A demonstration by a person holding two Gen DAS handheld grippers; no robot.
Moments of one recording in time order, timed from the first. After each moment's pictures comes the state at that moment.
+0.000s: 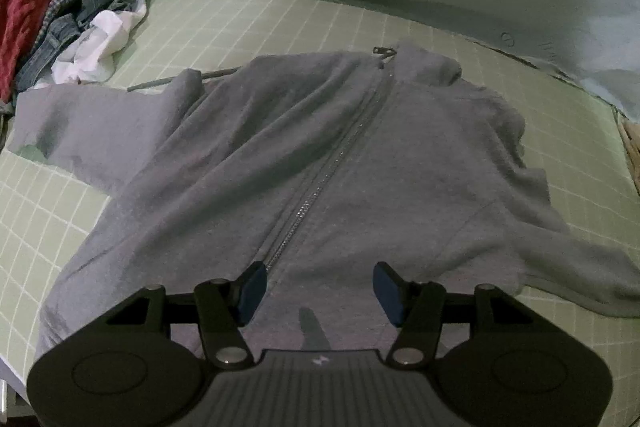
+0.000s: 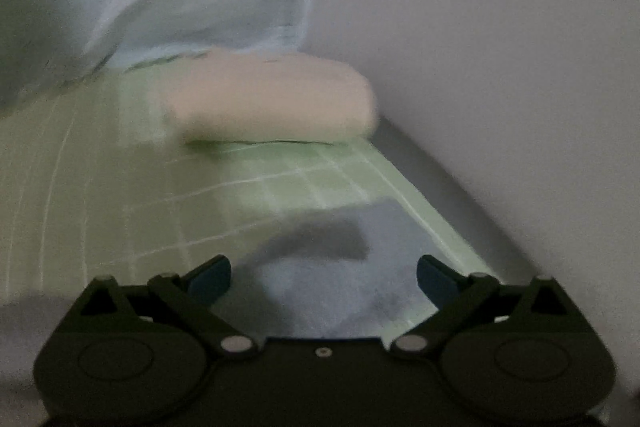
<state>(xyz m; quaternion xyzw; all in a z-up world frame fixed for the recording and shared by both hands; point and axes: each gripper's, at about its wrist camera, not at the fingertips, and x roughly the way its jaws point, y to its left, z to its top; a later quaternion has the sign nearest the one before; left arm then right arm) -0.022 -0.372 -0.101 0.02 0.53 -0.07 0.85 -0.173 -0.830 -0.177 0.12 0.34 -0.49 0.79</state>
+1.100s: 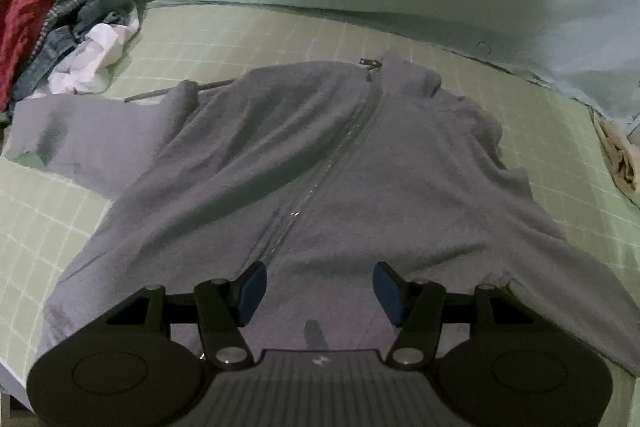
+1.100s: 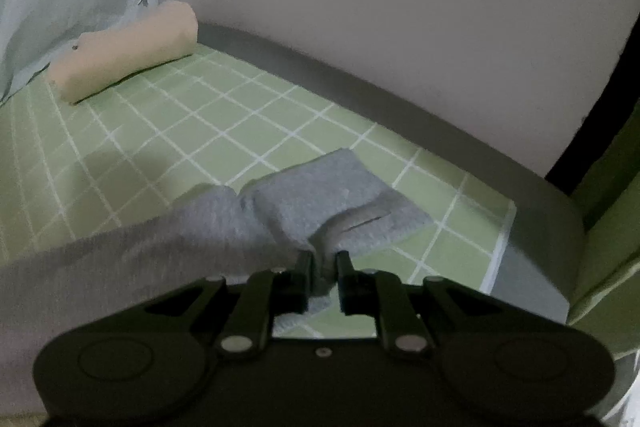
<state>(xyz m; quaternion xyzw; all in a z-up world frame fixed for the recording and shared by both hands) -0.044 -0.352 -0.086 0.01 0.50 -0.09 0.86 -0.299 -0.778 -0.171 0.23 0.37 -0.57 0.70</state>
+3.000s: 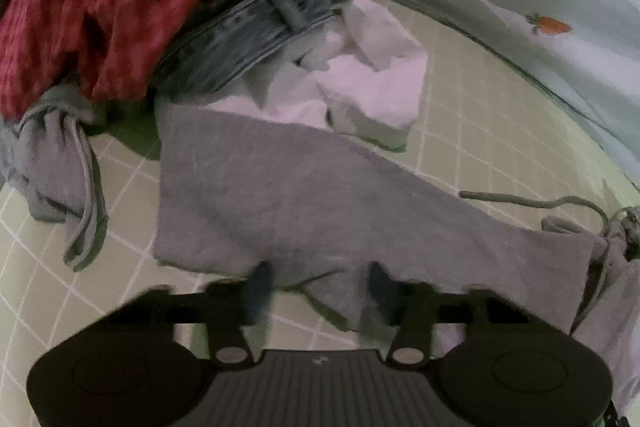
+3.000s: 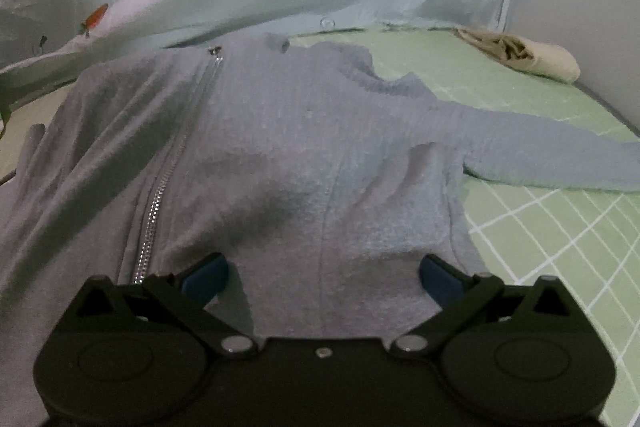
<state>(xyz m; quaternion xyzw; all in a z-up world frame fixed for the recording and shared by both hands) 0.186 0.003 -0.146 -0.07 0.54 -0.06 0.83 -0.062 -0.362 -0.200 0.12 0.34 -0.35 0.86</state>
